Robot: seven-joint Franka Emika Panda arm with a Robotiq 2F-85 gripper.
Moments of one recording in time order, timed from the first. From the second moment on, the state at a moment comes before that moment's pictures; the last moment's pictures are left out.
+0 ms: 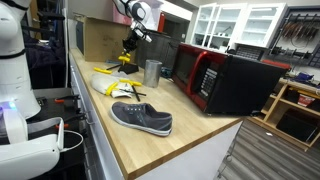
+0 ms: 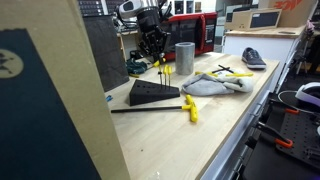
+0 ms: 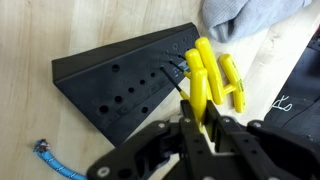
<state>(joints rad) 0.15 0.42 0.24 -1.61 0.06 1.76 -1.50</state>
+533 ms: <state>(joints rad) 0.15 0.42 0.24 -1.62 0.06 1.78 -1.50</state>
